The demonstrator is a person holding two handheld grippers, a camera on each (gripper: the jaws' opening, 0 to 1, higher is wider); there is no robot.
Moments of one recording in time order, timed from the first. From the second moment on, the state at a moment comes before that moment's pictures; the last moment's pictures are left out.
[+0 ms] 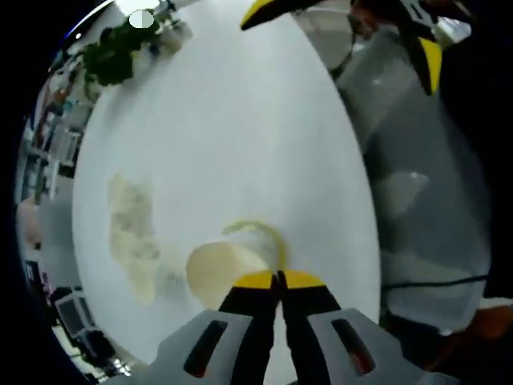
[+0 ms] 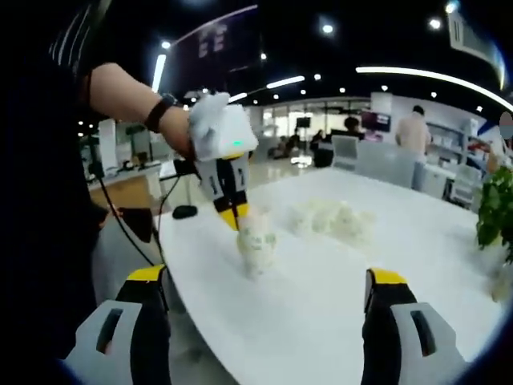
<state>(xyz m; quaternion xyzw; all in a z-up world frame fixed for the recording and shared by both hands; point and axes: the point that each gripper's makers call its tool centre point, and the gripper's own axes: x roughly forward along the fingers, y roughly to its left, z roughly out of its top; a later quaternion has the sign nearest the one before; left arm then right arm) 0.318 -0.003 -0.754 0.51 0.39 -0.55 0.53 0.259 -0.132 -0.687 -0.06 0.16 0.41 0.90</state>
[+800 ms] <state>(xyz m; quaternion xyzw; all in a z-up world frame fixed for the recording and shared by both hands) 0.315 -0.017 -0.771 0.50 0.37 -0.58 0.52 0.256 -0.138 -0.692 -0.05 0.17 0.40 0.90</state>
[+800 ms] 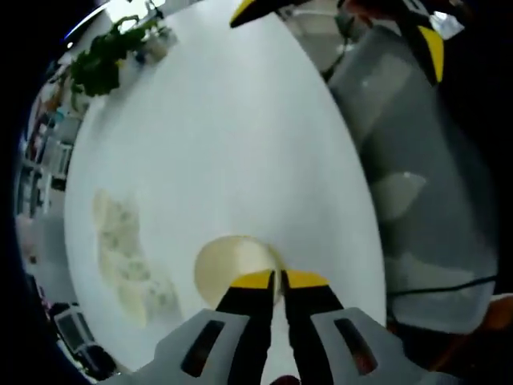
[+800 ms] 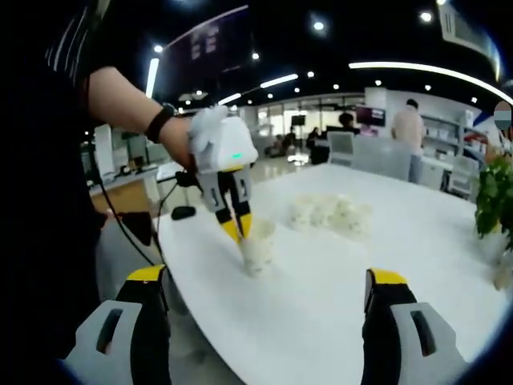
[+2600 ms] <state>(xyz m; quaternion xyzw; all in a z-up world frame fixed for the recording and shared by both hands) 0.315 0.029 -0.673 0.16 0.25 -0.44 0.85 0.306 -0.147 -0.668 -0.01 0.19 0.37 0.91</state>
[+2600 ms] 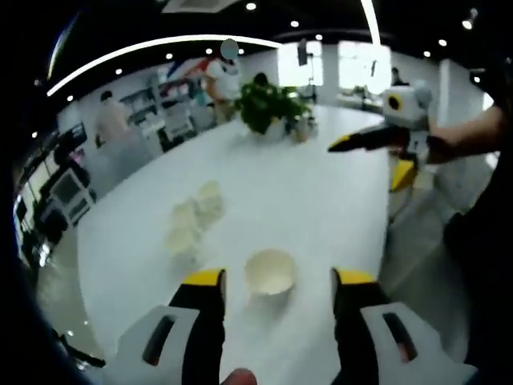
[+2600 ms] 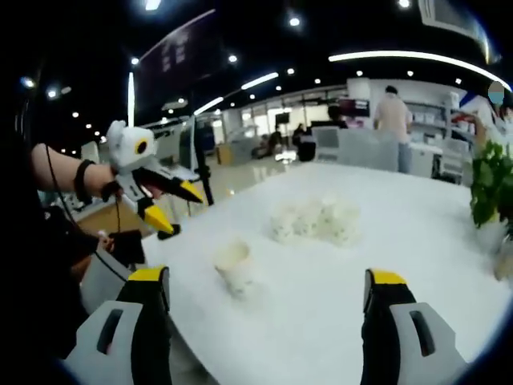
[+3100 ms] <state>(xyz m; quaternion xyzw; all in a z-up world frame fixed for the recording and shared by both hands) 0.326 0.071 -0.658 0.12 0.22 -0.38 0.89 0.331 -0.149 -0.650 -0.04 0.18 0.38 0.91</state>
